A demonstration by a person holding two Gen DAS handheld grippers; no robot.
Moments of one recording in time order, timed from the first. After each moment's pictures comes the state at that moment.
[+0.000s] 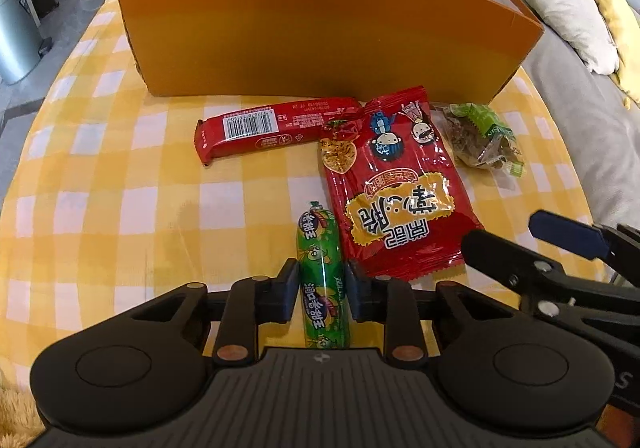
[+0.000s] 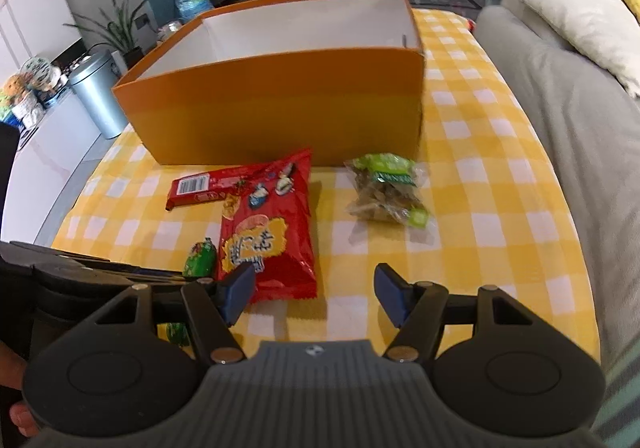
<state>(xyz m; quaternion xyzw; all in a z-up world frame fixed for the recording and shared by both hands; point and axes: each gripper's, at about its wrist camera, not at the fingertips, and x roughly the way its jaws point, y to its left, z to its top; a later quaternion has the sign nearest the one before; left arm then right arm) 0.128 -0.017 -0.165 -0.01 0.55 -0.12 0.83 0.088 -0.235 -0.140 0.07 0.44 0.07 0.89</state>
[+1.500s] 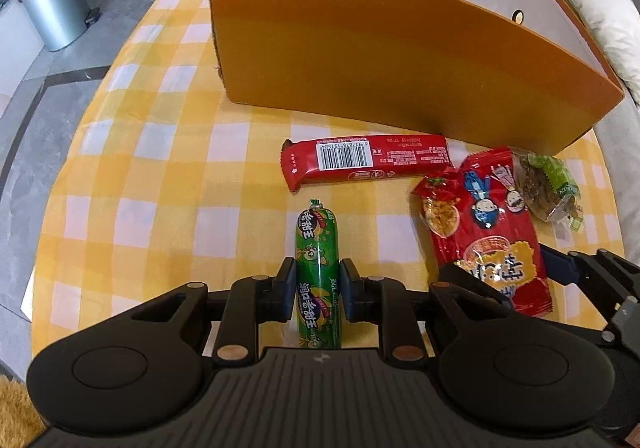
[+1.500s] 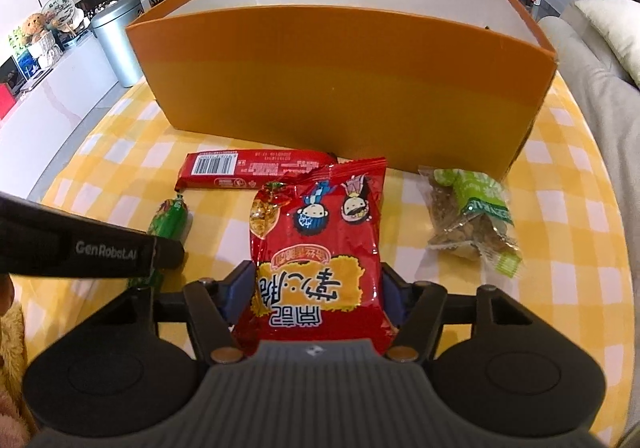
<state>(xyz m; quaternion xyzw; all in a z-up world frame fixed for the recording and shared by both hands) 0.154 0.023 -0.161 -0.03 0.56 -0.05 0.82 0.136 -0.185 -0.172 0.00 0.48 0.11 0.87</state>
